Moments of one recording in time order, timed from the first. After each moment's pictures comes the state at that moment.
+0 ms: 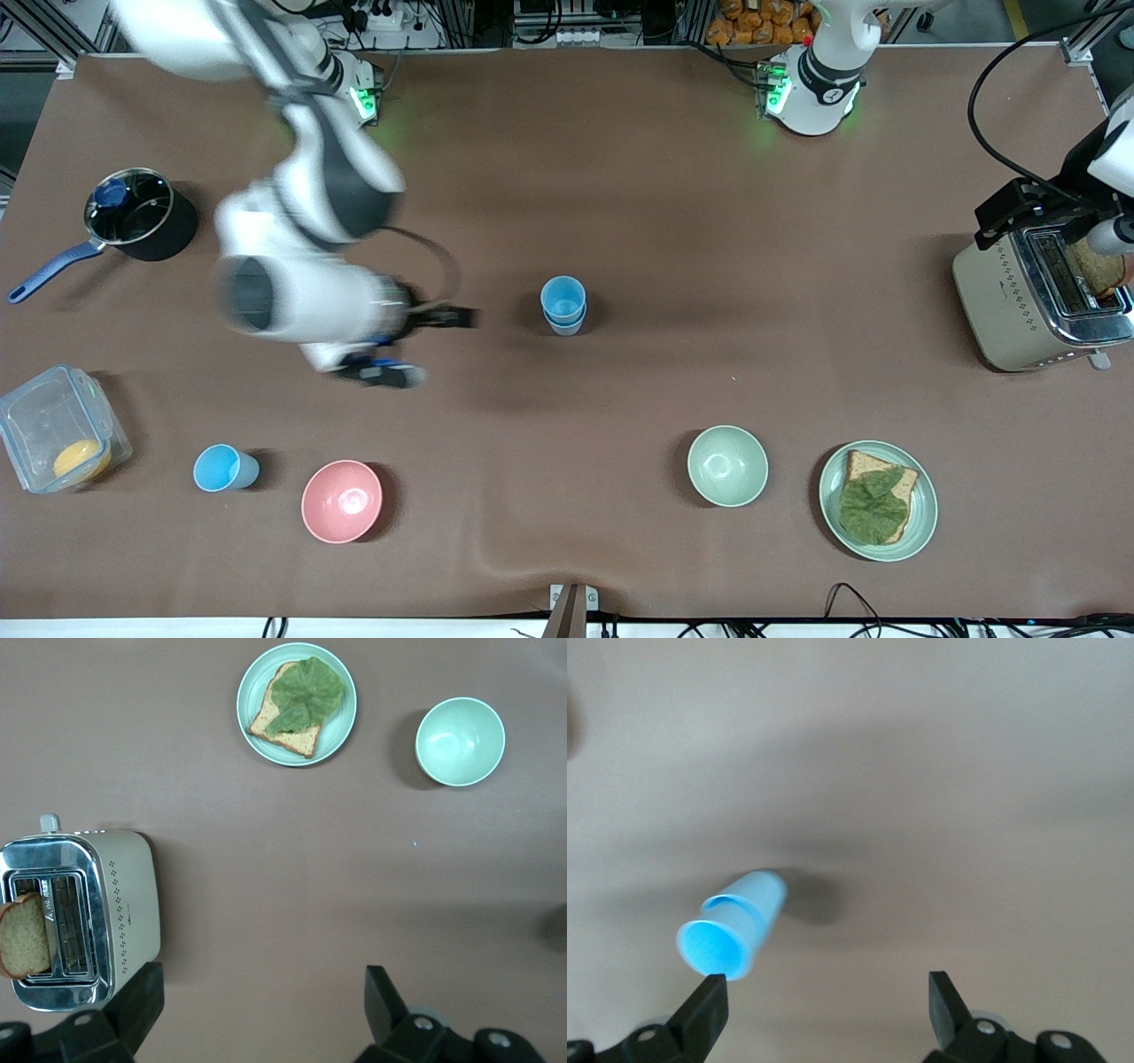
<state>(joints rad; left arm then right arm) 0.02 -0.01 -0.10 -1.55 0.05 1.60 -0.12 0.13 0.45 0.20 -1.42 0.25 1.72 0.38</state>
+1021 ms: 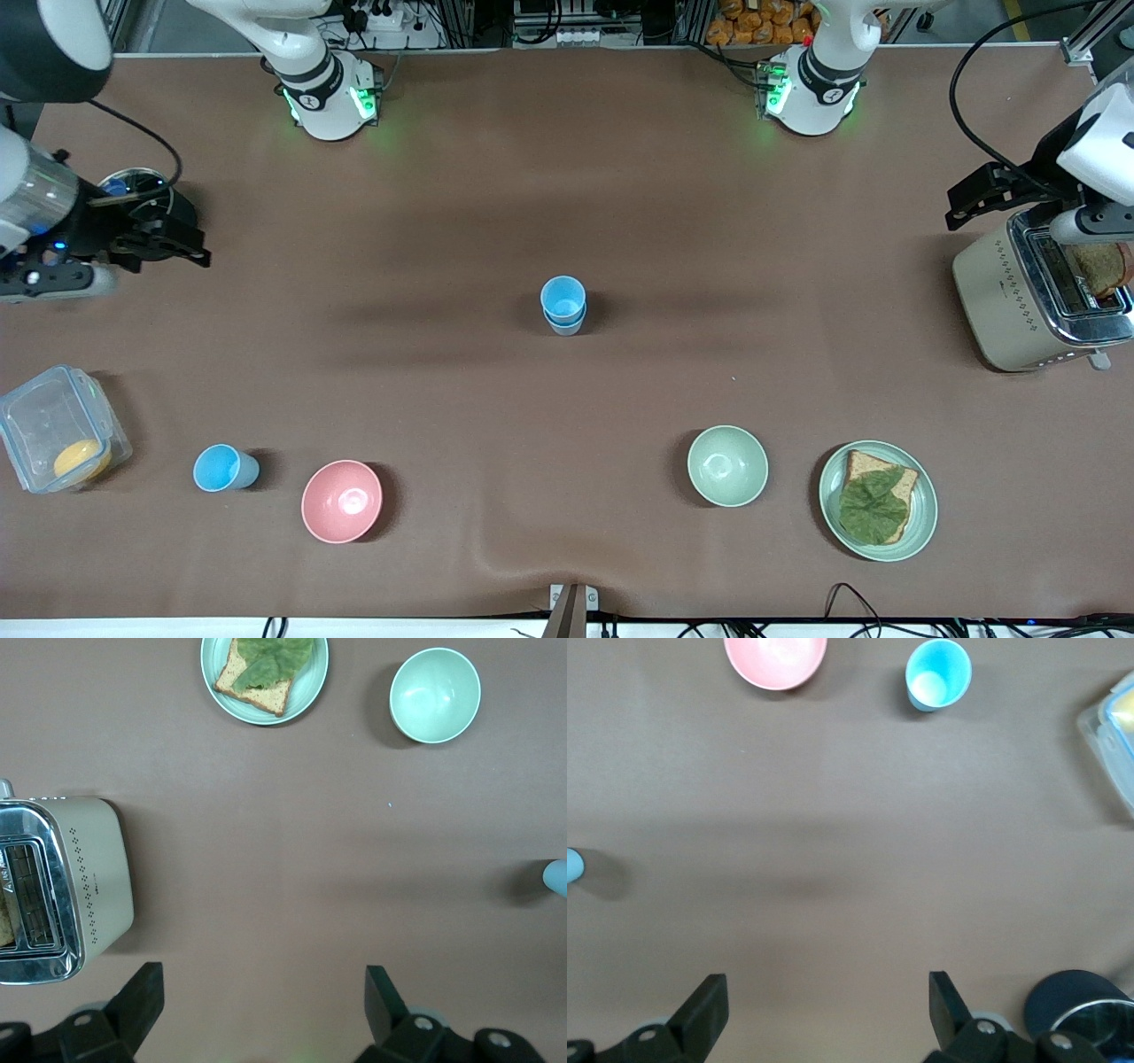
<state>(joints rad) 0.00 -0.01 -0.10 -1.56 0.00 1.53 -0.12 -0.03 0.03 0.02 -1.67 0.06 1.63 -0.05</state>
